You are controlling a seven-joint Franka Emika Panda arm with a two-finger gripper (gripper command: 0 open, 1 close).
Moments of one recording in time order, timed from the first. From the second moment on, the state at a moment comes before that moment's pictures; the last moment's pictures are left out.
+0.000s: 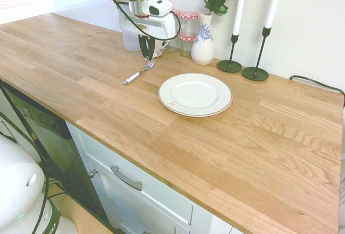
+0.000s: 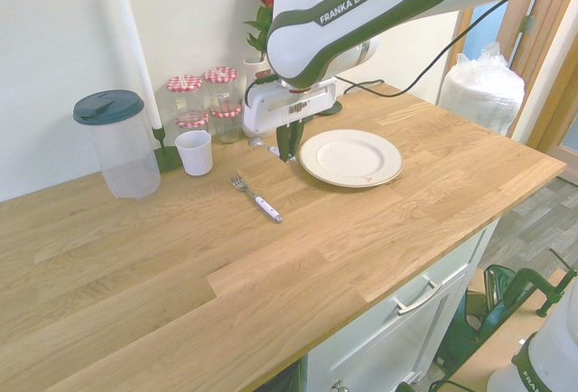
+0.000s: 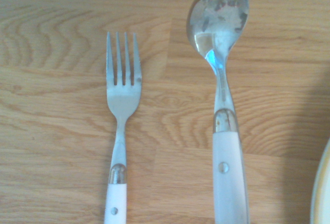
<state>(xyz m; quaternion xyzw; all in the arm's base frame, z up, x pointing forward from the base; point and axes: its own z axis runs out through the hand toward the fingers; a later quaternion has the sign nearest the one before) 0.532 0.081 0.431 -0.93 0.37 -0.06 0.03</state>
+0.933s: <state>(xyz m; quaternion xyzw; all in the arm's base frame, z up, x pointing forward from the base) 0.471 -0.109 0.391 -0.87 0.49 -0.04 0.02</state>
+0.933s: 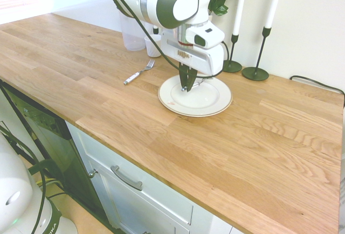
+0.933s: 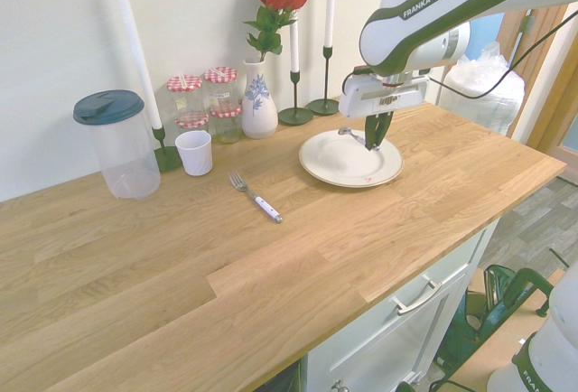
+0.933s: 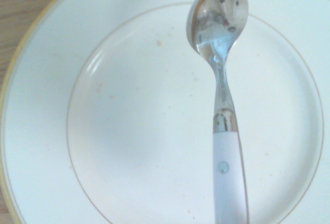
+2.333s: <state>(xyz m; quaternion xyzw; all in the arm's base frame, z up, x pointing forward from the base) 0.481 -0.088 0.365 -0.88 0.48 -0.03 0.01</state>
